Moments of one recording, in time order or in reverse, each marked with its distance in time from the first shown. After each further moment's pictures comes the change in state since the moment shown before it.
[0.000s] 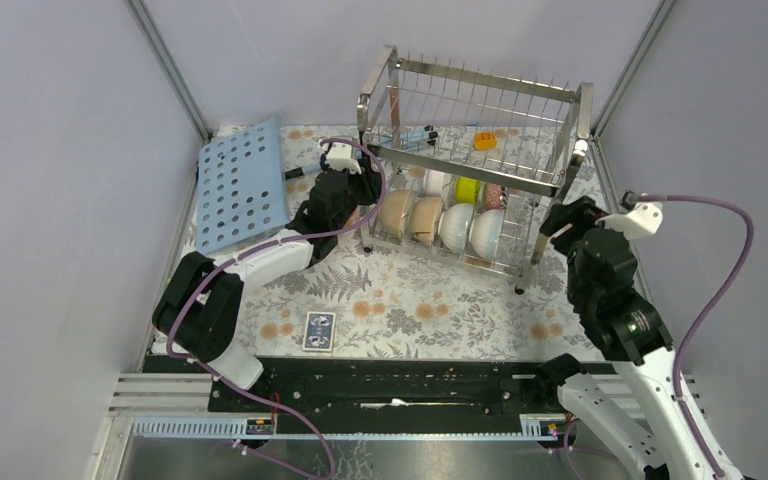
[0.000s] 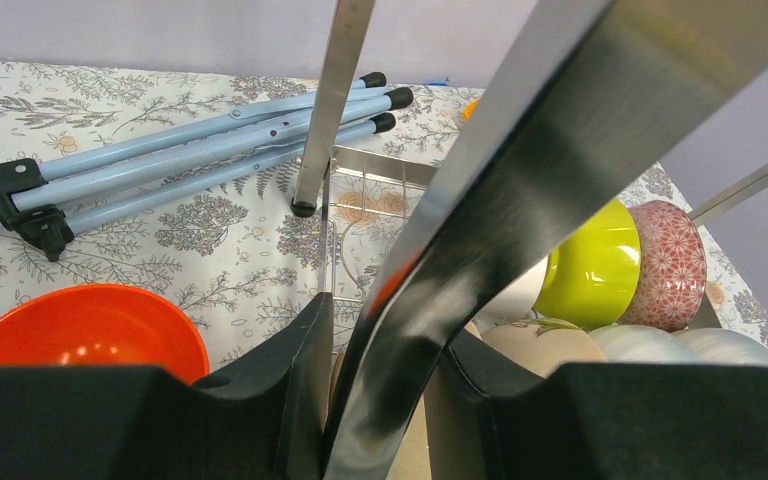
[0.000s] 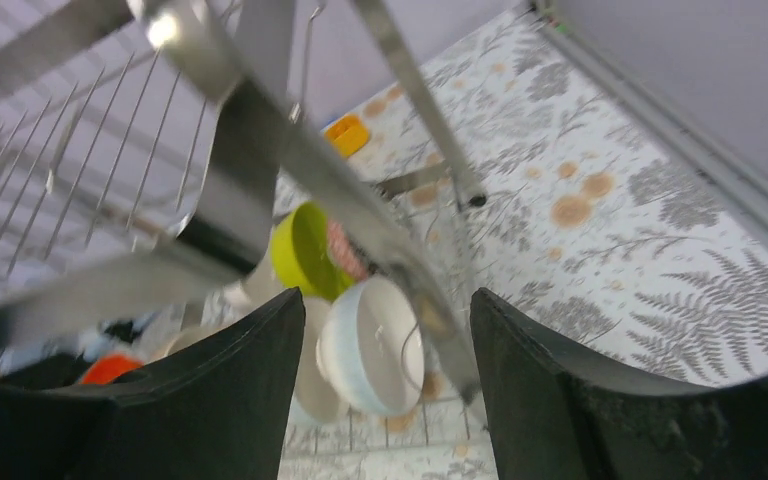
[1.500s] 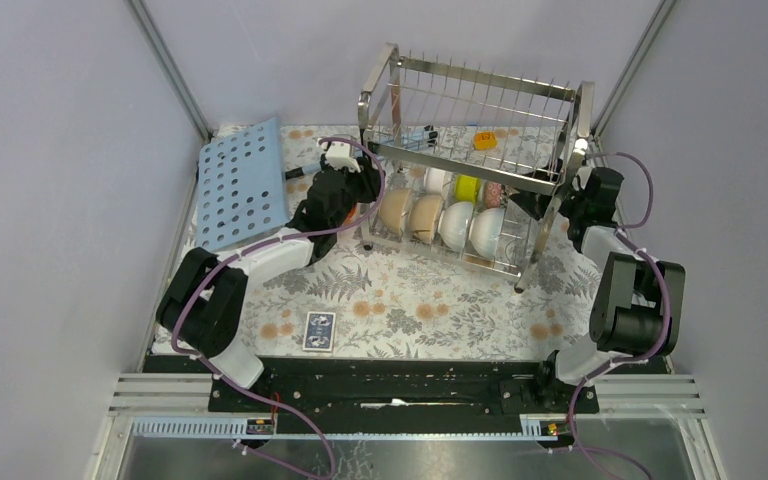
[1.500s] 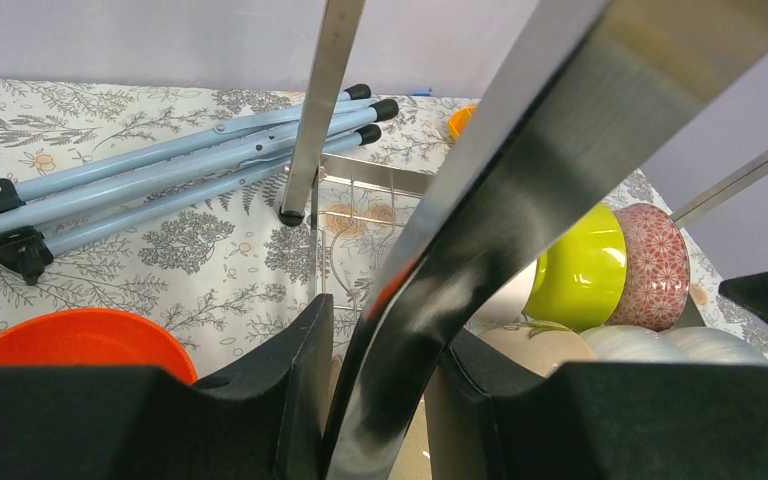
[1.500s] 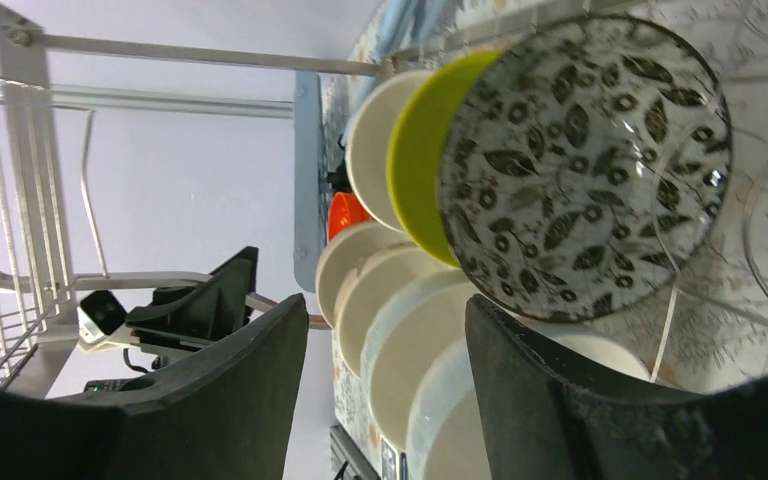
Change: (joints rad) left arm 0.020 0.029 -0.004 0.066 0.058 -0.004; right arm -0.675 0.989 -0.025 0.893 -1.477 0.432
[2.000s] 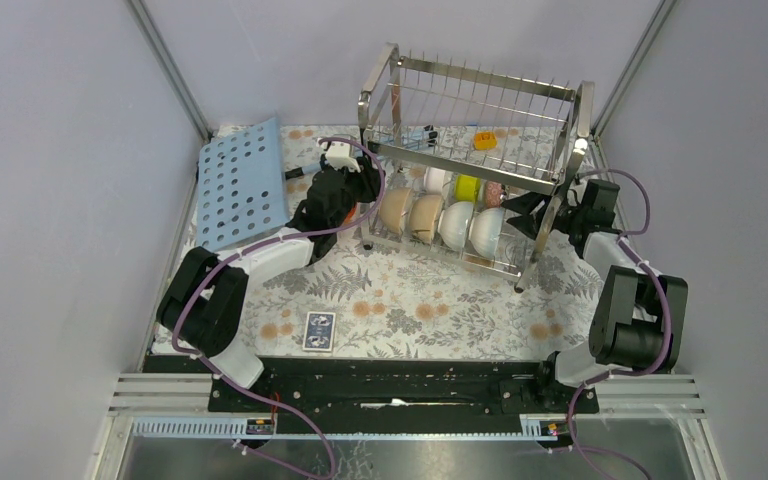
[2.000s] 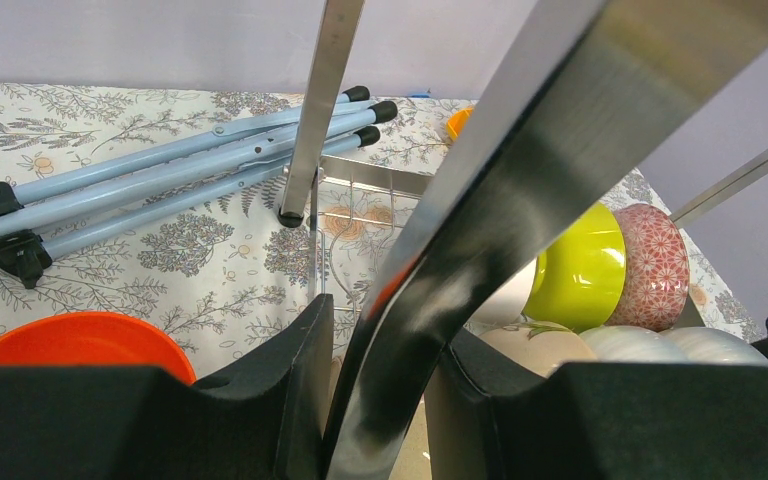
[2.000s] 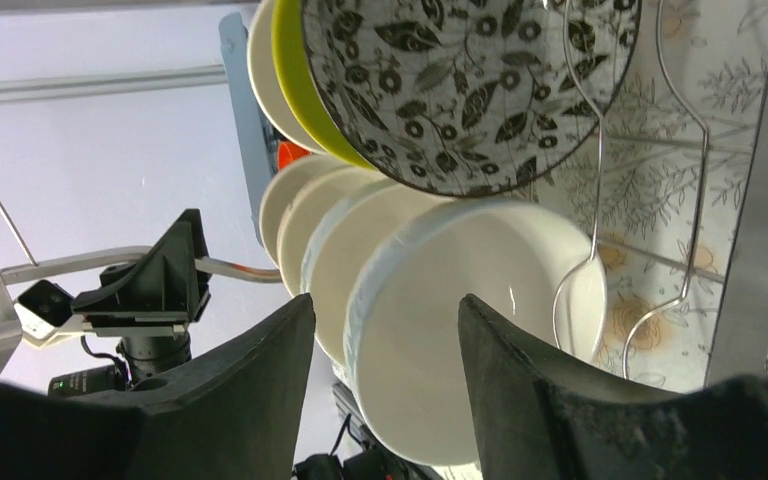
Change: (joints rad) left arm 0.003 0.006 0.001 0.013 0.006 0.002; right arm 0.001 -0.077 -0.037 -0.312 0.015 -0.103
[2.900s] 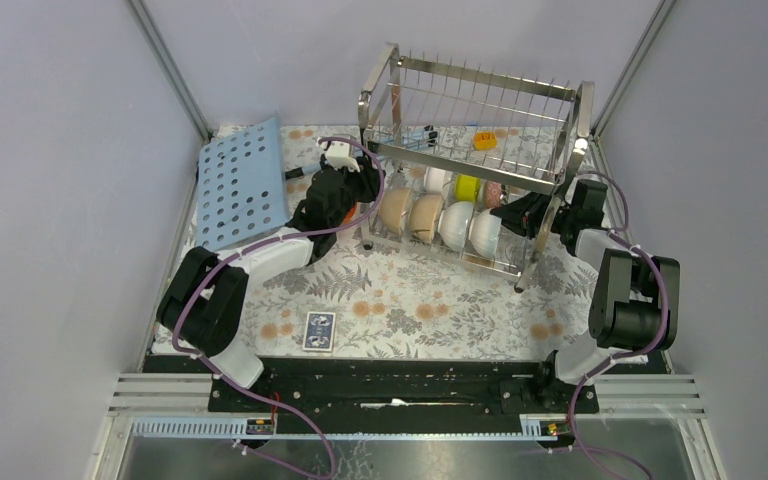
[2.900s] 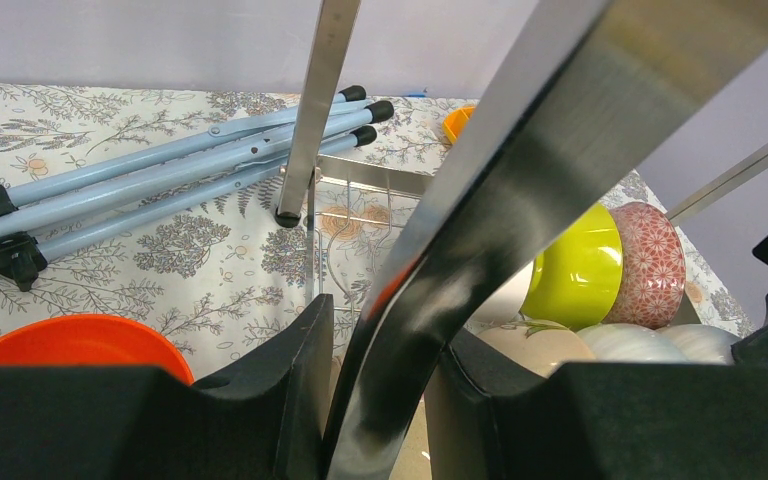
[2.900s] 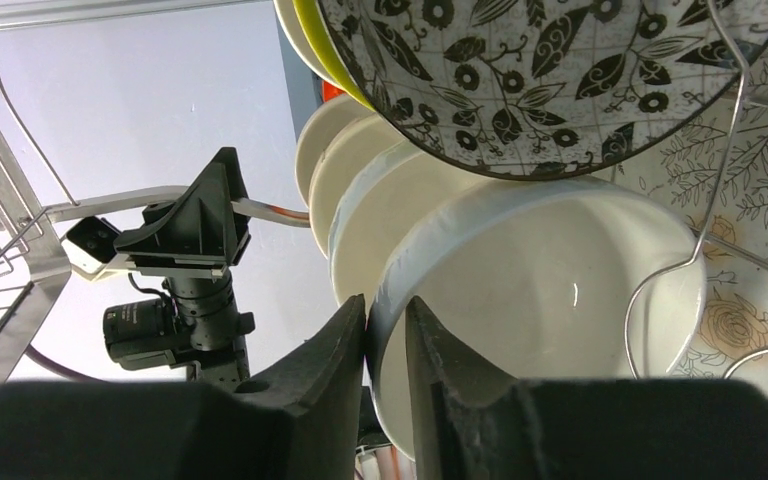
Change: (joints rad) left arm 0.004 0.002 0.000 0.004 0.014 -0.002; right arm 0.039 0.105 -0.003 0.087 -0.180 0.079
